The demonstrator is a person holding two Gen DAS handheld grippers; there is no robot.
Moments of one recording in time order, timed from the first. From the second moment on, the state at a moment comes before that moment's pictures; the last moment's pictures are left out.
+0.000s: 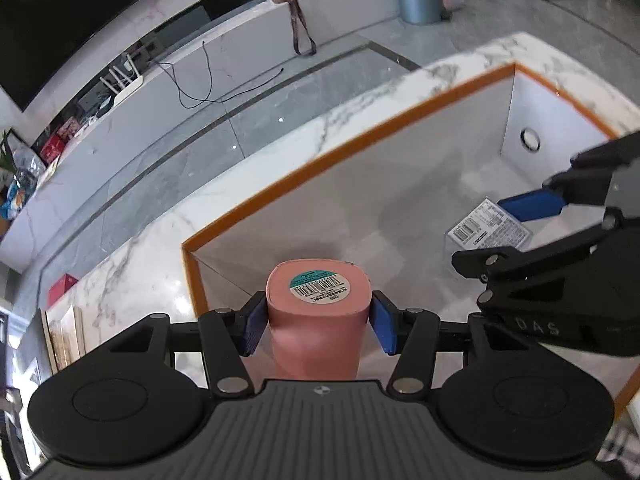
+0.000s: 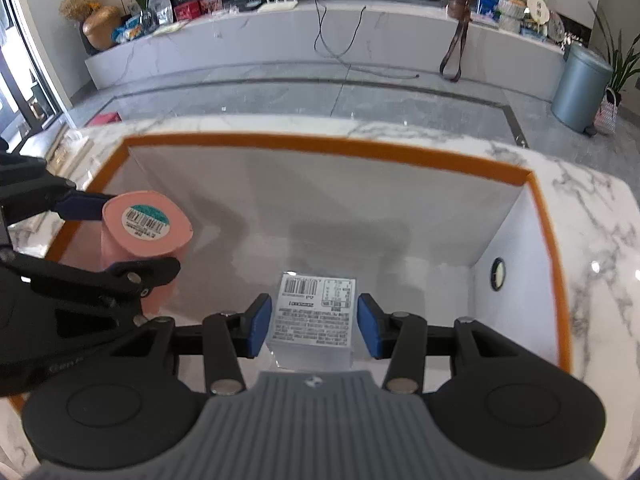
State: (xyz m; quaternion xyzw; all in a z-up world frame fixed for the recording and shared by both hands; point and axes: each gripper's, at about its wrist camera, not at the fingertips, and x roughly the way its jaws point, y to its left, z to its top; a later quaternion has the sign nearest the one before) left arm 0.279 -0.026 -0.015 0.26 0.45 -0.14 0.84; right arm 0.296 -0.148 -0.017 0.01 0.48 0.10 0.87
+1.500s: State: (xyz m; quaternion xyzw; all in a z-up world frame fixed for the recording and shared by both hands) left arm 0.268 -0.001 0.019 0.21 0.38 -0.09 0.90; right arm 0.316 -0.151 0.005 0.14 0.46 0.12 0.87
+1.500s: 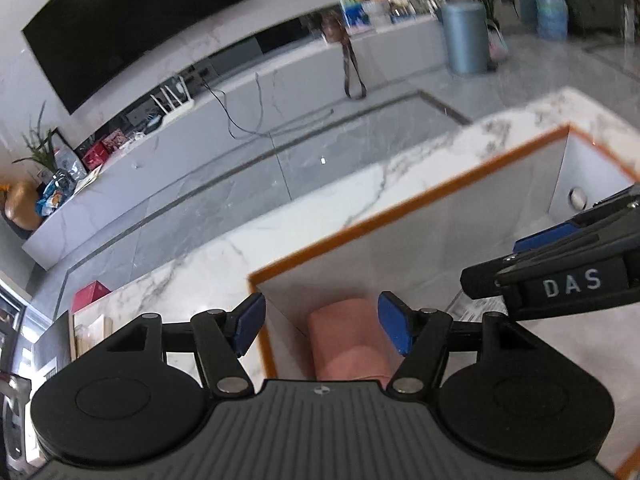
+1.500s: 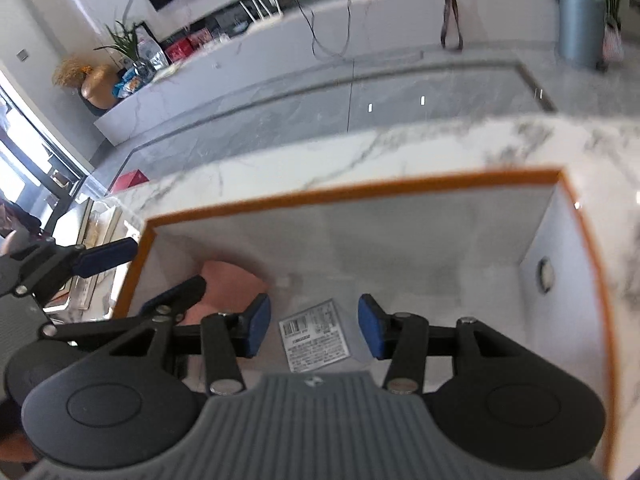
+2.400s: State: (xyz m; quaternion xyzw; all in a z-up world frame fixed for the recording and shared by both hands) left arm 0.147 0.063 -0.009 0.05 0.48 -0.10 0.87; right arm 0.136 -0.142 0.019 0.09 0.44 0.10 0.89
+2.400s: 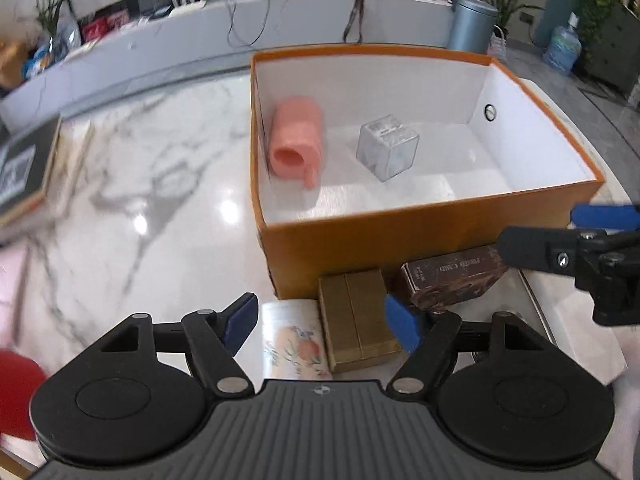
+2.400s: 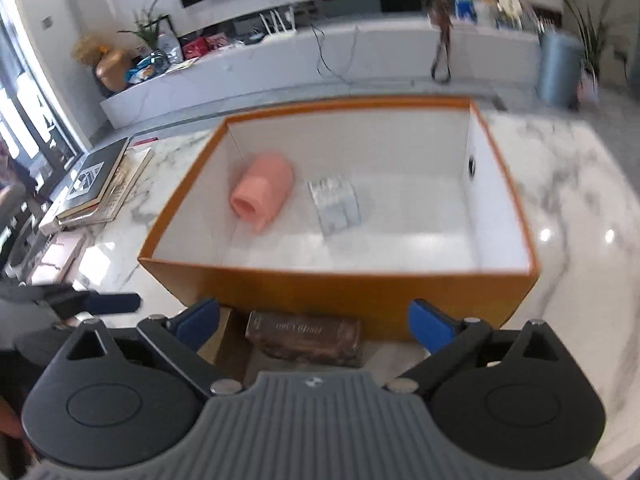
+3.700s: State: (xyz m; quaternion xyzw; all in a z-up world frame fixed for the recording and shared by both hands) left arm 0.136 0.050 -0.030 0.05 0.49 -0.14 0.86; right arm 0.155 -0.134 -0.025 0.08 0.48 0.06 0.87
